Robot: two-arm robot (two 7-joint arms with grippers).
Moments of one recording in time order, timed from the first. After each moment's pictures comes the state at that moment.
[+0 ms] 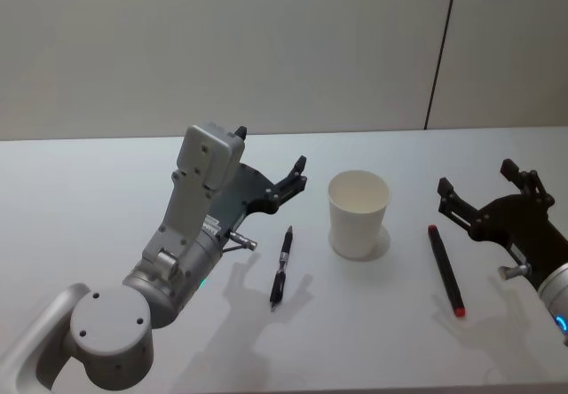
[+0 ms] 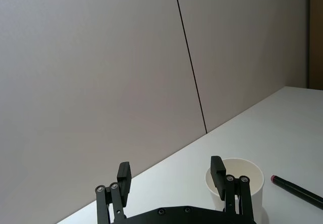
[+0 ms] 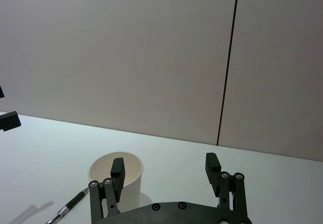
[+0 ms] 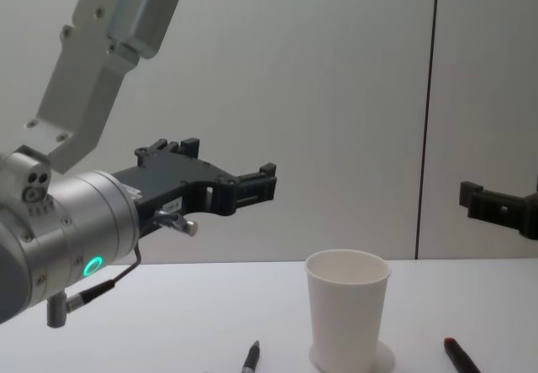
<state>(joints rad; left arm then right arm) -0.24 0.38 0.45 -1.63 -0.20 0.01 -0.01 -0.01 0.34 -0.23 -1.77 0.29 0.03 0.07</state>
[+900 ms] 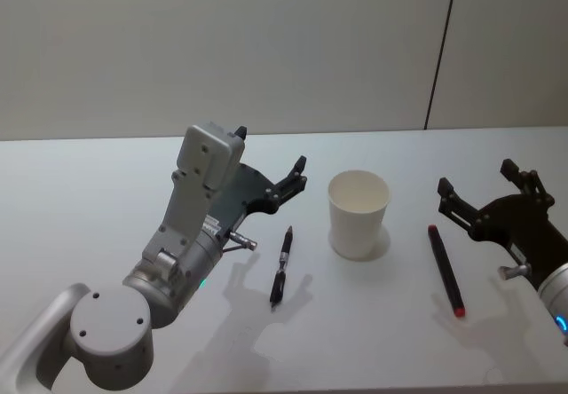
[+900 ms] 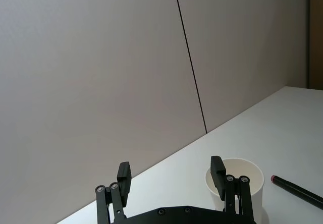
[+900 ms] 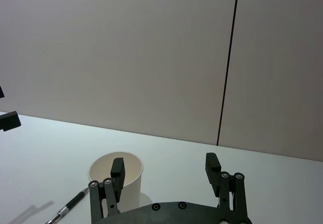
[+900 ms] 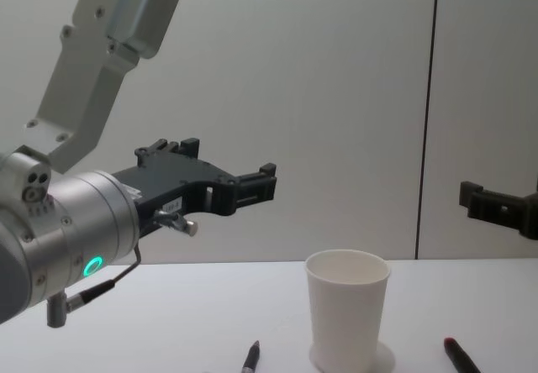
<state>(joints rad) -0.24 0.38 0.45 -1.63 -0.20 0.01 -0.01 -0.01 0.34 -0.23 -1.77 0.29 0.03 0.07</state>
